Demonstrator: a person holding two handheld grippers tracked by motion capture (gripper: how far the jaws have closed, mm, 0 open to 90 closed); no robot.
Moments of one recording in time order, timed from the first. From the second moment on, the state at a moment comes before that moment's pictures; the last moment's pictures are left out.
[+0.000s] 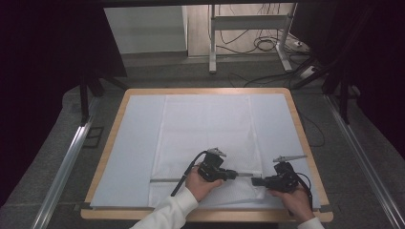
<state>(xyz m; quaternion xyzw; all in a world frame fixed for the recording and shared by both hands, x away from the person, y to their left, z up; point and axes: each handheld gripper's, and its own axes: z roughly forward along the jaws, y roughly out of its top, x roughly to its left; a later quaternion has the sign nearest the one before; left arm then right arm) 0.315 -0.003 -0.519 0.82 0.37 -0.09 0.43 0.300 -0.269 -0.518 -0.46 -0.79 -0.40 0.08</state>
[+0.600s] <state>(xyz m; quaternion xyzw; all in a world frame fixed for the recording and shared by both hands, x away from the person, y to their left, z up) 0.315 0.002 -0.519 0.82 0.37 -0.09 0.42 0.299 -0.269 -0.518 -0.45 -0.79 -0.40 0.08</state>
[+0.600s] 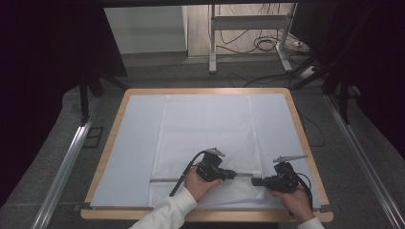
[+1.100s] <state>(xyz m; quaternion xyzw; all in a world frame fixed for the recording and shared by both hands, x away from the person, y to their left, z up) 0.315 0.012 -0.520 0.82 0.38 -0.09 0.42 0.298 -0.271 -0.517 -0.45 -0.79 -0.40 0.08</state>
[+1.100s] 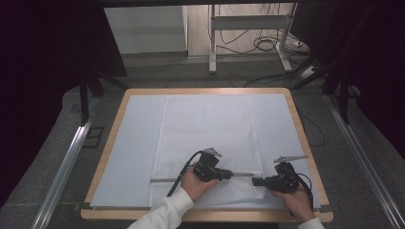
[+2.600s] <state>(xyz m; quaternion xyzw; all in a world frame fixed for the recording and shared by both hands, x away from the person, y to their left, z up) 0.313 0.059 -0.522 0.82 0.40 -0.08 0.41 0.297 -0.270 -0.517 -0.45 -0.80 -0.40 0.07</state>
